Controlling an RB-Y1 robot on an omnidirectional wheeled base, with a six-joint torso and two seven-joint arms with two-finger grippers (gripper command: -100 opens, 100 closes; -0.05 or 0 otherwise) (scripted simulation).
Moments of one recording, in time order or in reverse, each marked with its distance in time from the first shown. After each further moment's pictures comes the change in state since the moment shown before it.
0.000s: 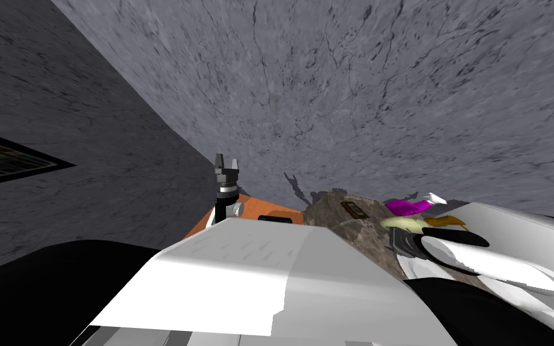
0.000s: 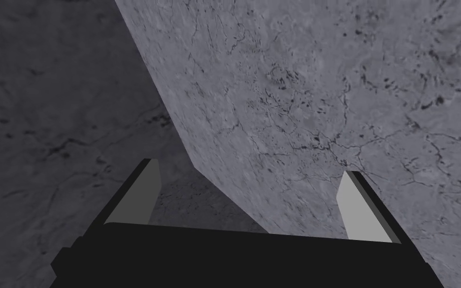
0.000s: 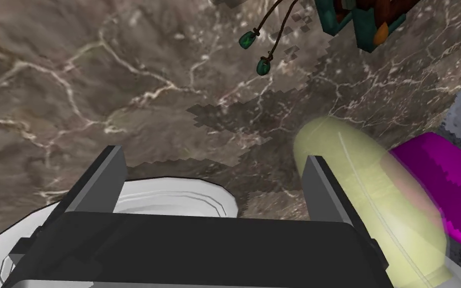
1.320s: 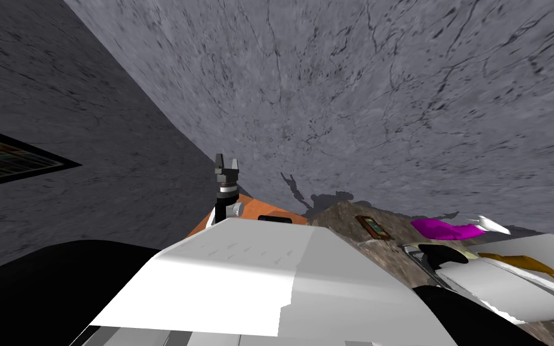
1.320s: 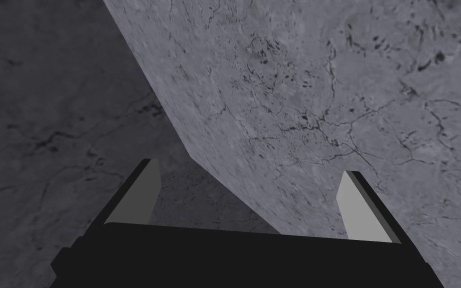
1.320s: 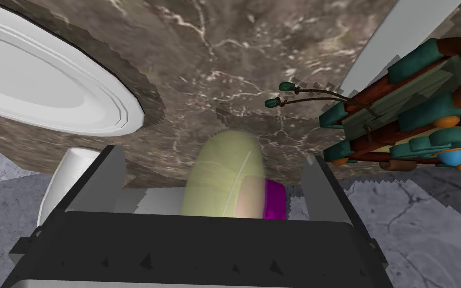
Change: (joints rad) left arm 0.000 0.000 0.000 0.000 0.000 0.000 0.000; right arm 0.425 -0.261 0.093 -0.142 0.344 -0.165 0.231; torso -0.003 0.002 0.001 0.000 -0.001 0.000
